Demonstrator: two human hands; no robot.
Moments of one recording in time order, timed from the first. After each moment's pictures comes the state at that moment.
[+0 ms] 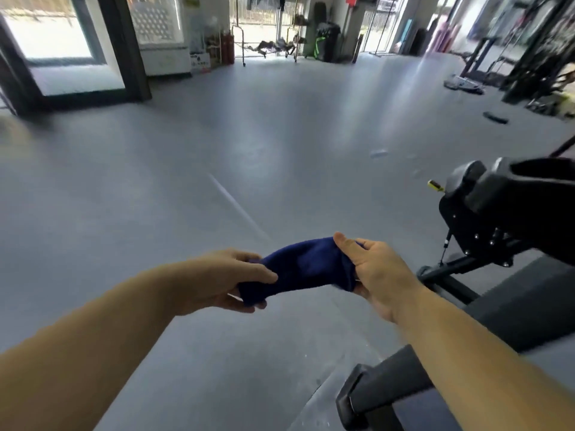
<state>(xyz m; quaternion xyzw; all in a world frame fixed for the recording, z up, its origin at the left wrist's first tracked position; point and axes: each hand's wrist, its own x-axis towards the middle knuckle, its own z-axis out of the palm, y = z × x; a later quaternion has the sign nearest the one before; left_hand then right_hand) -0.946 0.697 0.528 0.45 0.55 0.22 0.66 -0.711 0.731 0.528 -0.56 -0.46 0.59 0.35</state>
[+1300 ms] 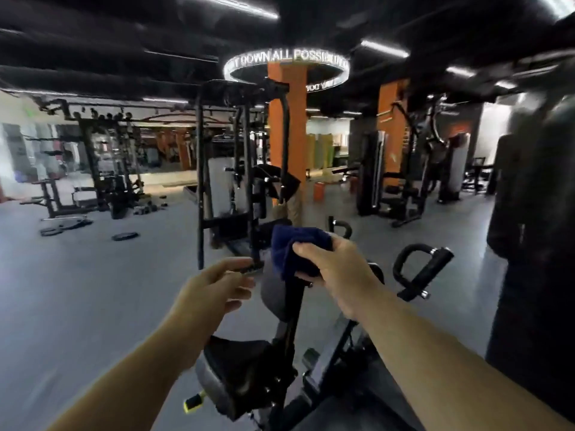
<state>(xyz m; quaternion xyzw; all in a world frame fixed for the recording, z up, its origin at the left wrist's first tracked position) -0.546 1.231 0.858 0.74 0.10 0.18 0.64 -0.443 1.070 0.862 -0.62 -0.23 0.05 0.75</state>
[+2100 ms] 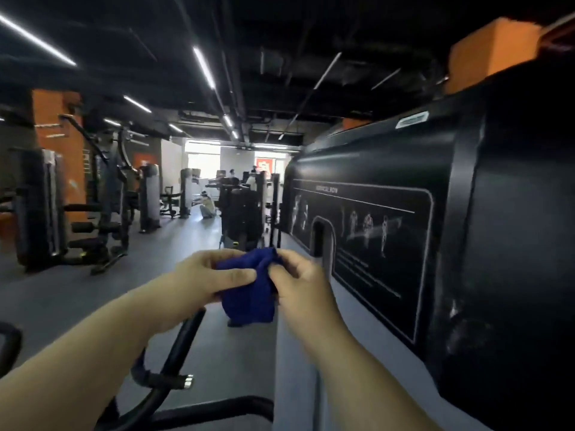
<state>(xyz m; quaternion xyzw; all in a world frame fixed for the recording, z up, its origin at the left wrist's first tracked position) -0.054 1.001 0.911 0.61 -0.47 -0.26 0.59 -0.185 0.895 0.892 -0.72 0.11 -0.41 0.55</state>
